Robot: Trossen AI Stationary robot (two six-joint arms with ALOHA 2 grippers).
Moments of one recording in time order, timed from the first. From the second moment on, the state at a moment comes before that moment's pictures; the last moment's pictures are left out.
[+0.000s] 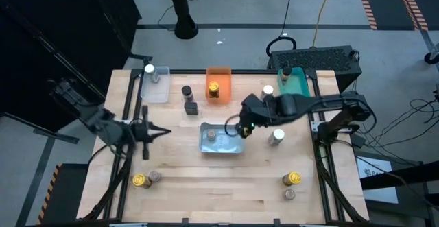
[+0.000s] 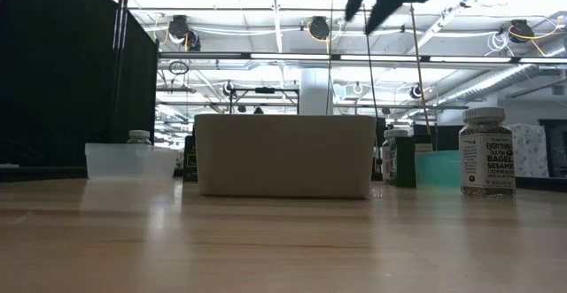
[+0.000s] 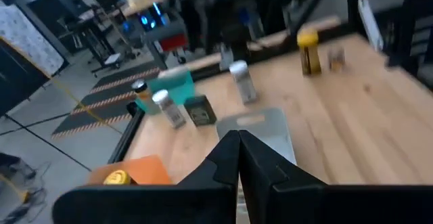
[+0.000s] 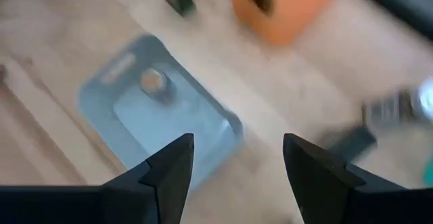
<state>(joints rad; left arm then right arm) -0.65 0.69 0.74 -0.36 -0.74 0.12 0.11 1.62 1.67 -1.21 0.35 0.91</state>
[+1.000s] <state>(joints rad) -0.65 0.57 0.70 -0.54 -0.71 0.19 -0.28 1.68 1.67 -1.51 0.05 1.01</state>
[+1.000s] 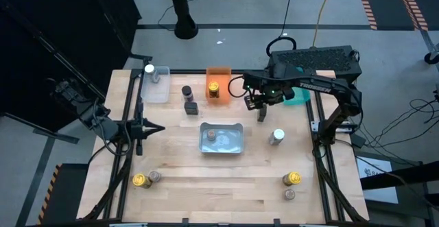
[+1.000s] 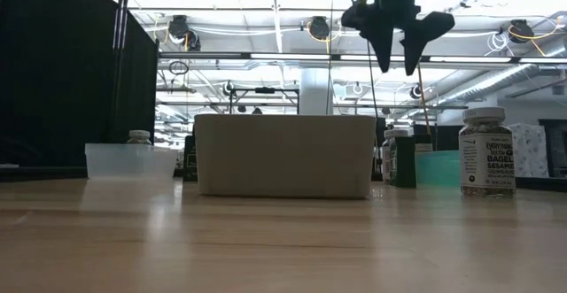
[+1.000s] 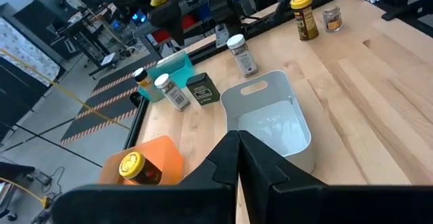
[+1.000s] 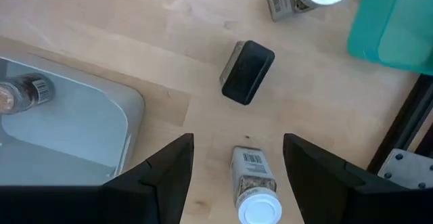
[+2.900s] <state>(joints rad) -0.65 0.57 0.70 -0.50 -0.75 0.19 -0.19 1.49 1.47 -1.42 0.19 1.19</state>
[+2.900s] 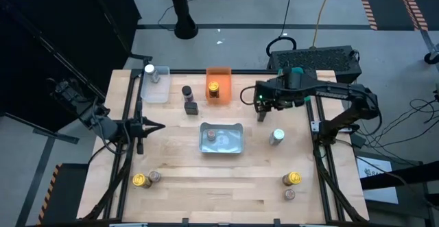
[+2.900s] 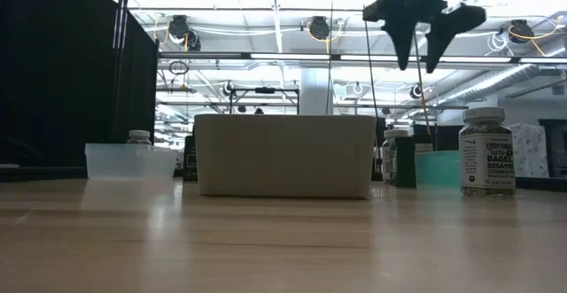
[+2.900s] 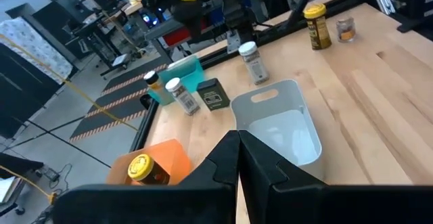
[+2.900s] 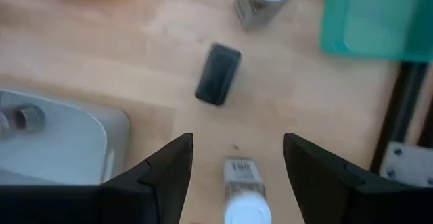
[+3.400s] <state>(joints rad) -0.65 0.57 0.70 -0.51 -0.75 0.19 -0.26 1.50 1.47 -1.32 0.13 1.06</state>
